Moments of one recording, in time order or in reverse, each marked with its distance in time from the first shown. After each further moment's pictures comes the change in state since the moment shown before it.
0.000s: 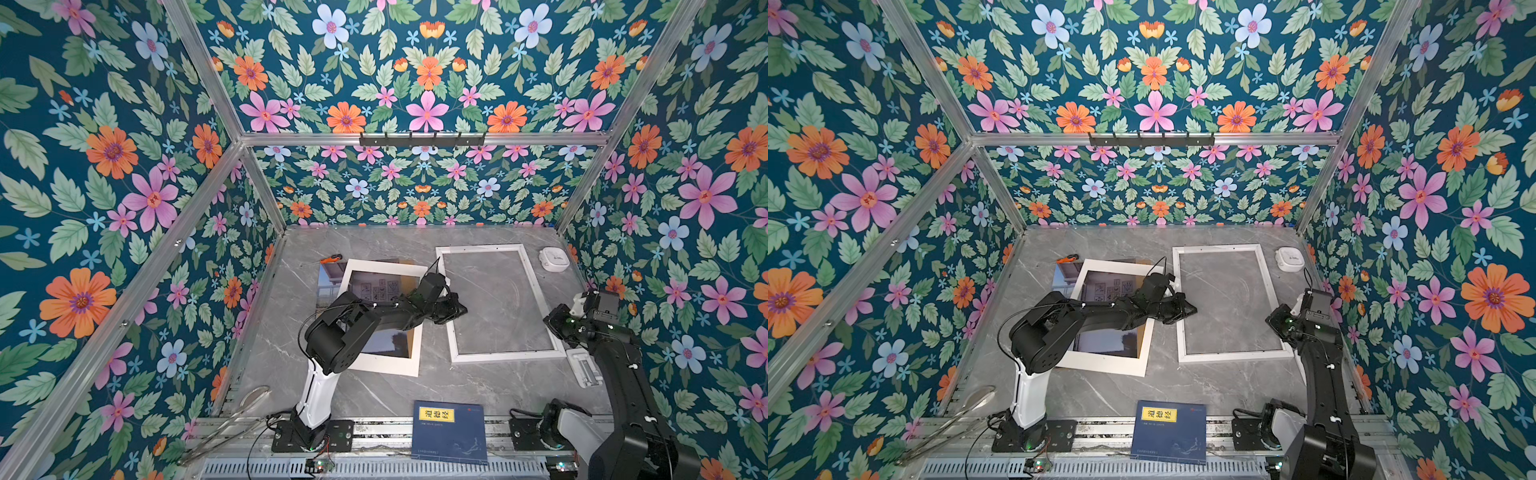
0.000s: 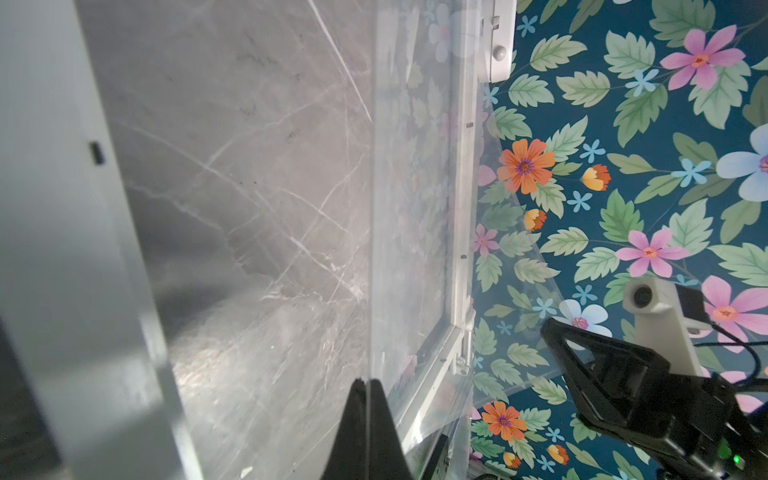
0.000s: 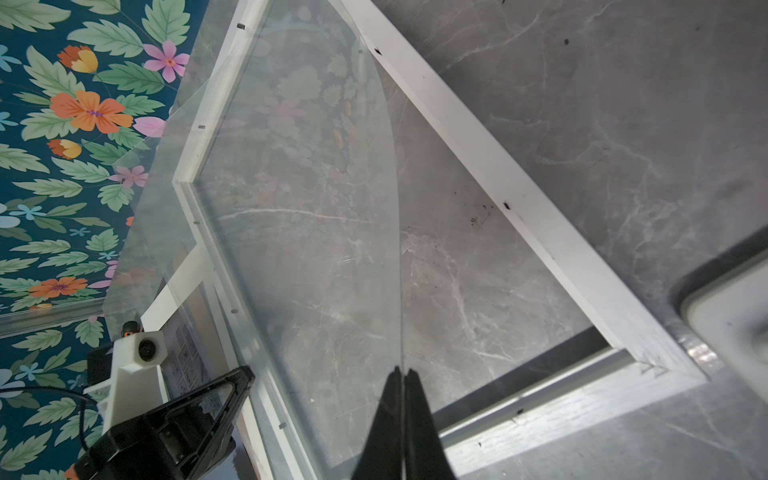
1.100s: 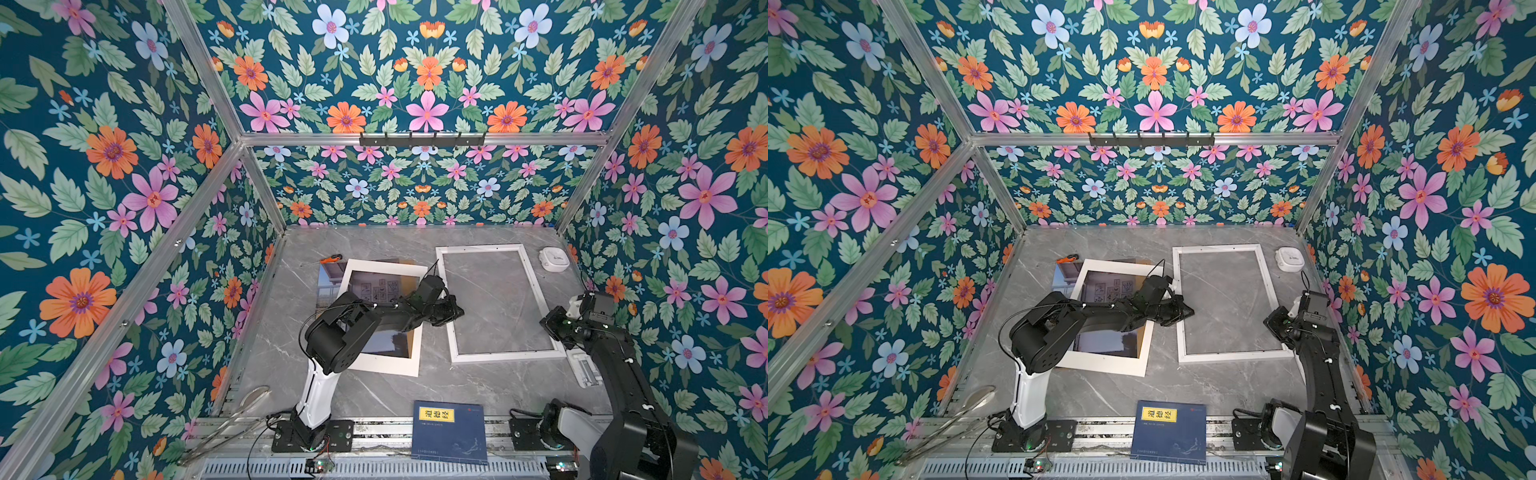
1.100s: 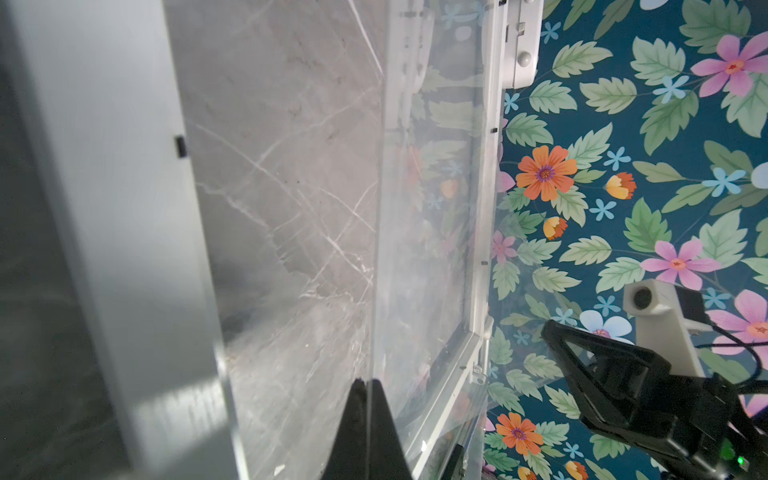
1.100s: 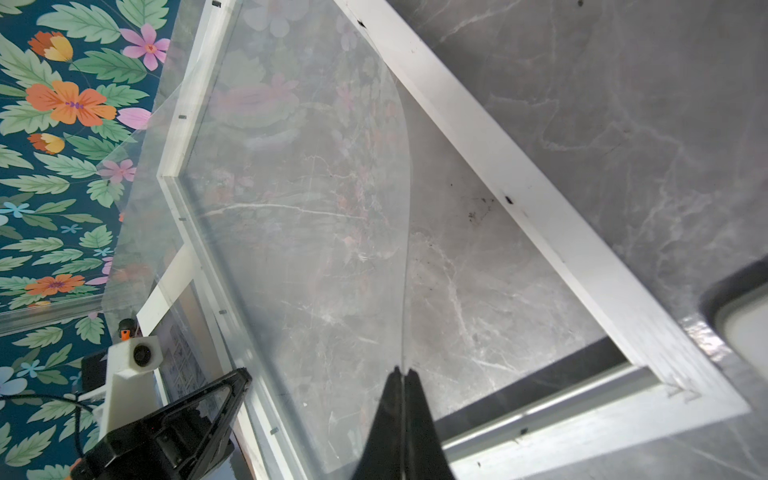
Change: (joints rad) left arm 0.002 0.003 -0.023 -0.005 -0.030 0.008; right arm 0.000 0.041 -0.048 0.061 -0.022 0.010
